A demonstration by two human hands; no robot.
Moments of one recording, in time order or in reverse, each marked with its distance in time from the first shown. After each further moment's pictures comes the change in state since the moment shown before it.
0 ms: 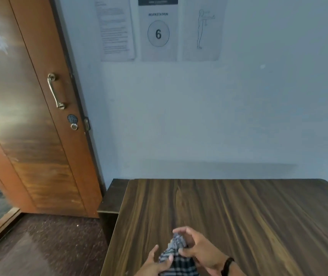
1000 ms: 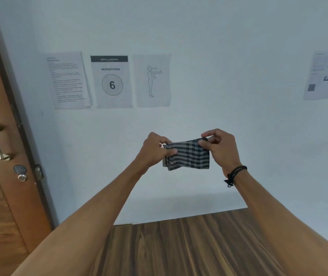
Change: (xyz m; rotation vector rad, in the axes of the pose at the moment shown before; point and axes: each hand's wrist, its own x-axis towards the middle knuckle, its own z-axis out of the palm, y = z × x) left_hand -0.078 0.490 0.071 0.470 0.568 1.072; right_hand -0.111 -0.326 -0.257 -0.086 0.962 -0.759
